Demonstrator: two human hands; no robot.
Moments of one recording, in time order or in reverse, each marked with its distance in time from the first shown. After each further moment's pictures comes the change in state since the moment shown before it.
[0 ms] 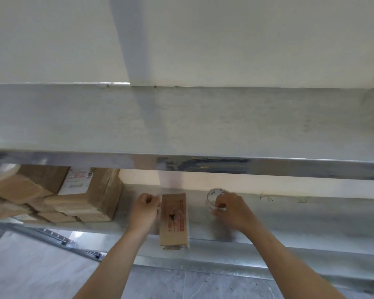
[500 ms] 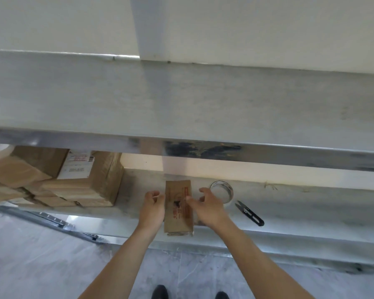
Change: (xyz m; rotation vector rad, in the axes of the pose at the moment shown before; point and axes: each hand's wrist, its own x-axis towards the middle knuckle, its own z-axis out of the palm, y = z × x) left_hand 0.008 -0.046 0.015 0.033 -0.064 -0.050; right_hand 0.002 -0.075 0.061 0.465 -0.121 0.422
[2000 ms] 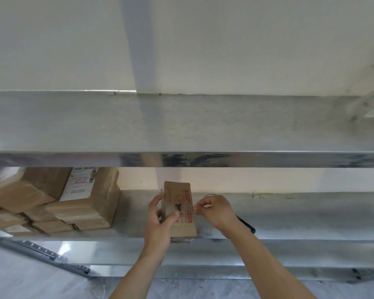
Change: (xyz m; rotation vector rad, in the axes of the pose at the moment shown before) left_hand -0.060 0.022 -0.001 -0.470 -0.142 0.246; right_hand -0.036 -0.021 -0.046 0.138 0.106 -0.163
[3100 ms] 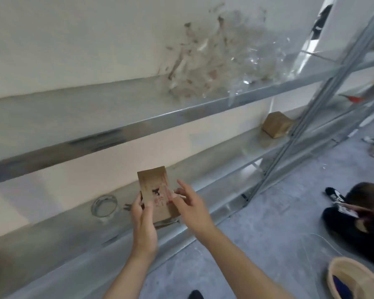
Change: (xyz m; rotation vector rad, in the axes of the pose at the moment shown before) left_hand -0.119 -0.010 0.198 -0.035 -0.421 0.072; right_hand -0.165 0.091 -0.136 0.500 0.503 0.065
